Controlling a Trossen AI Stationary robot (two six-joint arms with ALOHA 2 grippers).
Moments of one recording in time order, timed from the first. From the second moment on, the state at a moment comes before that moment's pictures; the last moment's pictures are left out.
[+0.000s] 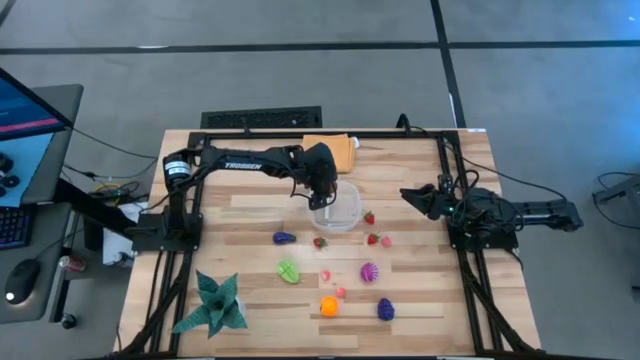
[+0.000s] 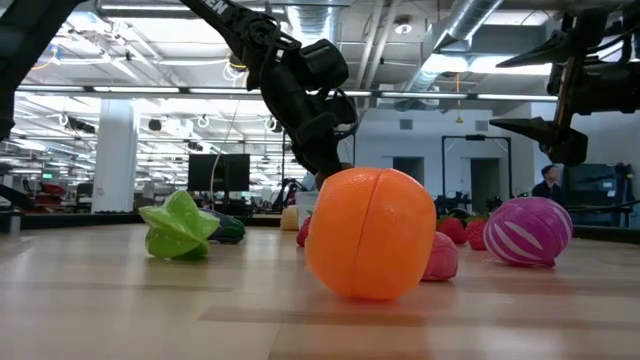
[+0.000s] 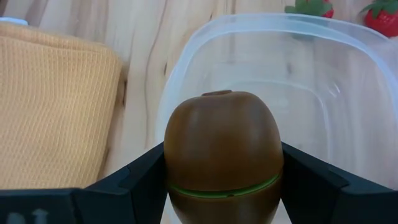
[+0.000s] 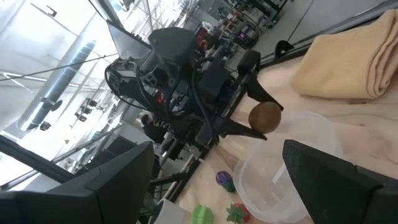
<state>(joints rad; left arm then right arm) 0.31 1.95 1.40 -0.41 0.11 0.19 0.02 0.03 0.01 0.06 0.30 0.91</state>
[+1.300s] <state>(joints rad) 0.28 1.99 1.41 -0.42 0.07 0.27 0.02 0.03 0.01 0.06 0.30 0.91</state>
